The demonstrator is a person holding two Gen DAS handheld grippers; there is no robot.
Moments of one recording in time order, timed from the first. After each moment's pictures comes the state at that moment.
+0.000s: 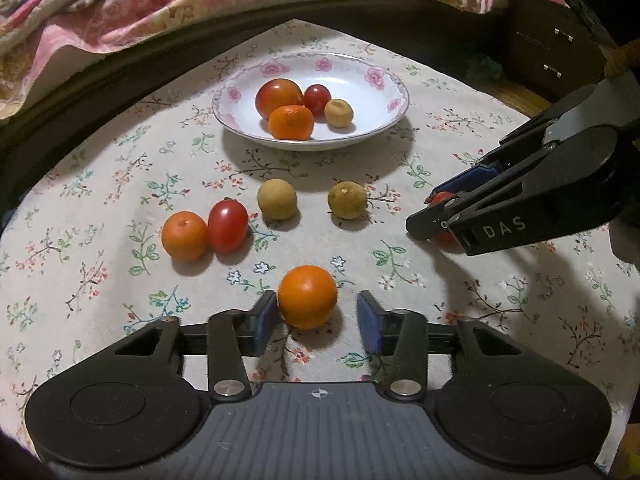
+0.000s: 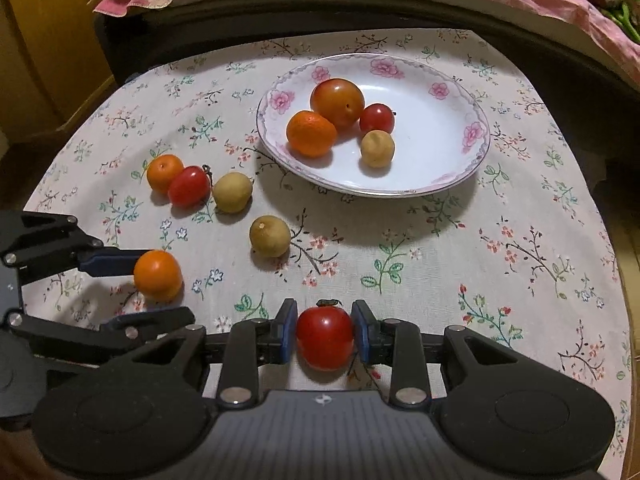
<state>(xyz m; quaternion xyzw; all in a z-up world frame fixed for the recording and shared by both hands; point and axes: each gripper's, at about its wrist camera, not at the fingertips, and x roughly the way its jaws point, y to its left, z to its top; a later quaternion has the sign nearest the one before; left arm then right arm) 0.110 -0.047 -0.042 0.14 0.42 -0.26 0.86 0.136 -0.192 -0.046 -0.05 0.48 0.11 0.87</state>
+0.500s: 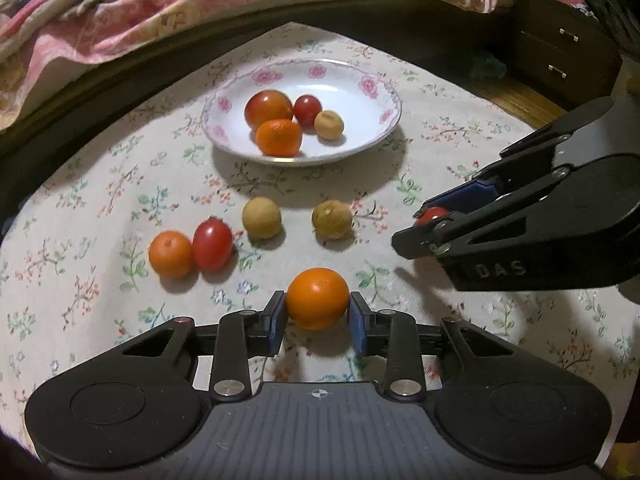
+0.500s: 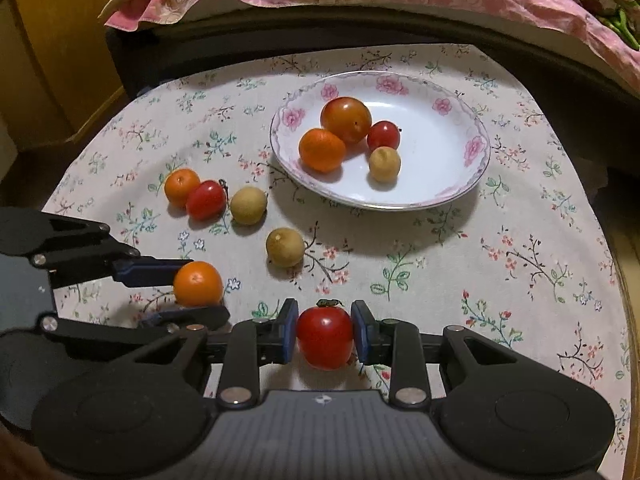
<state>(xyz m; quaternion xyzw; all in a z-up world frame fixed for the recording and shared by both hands) 0.114 -0.066 -0.033 0.14 0.42 -0.25 0.86 0.129 -0.192 -0.034 -0.04 0.47 0.12 0.88</state>
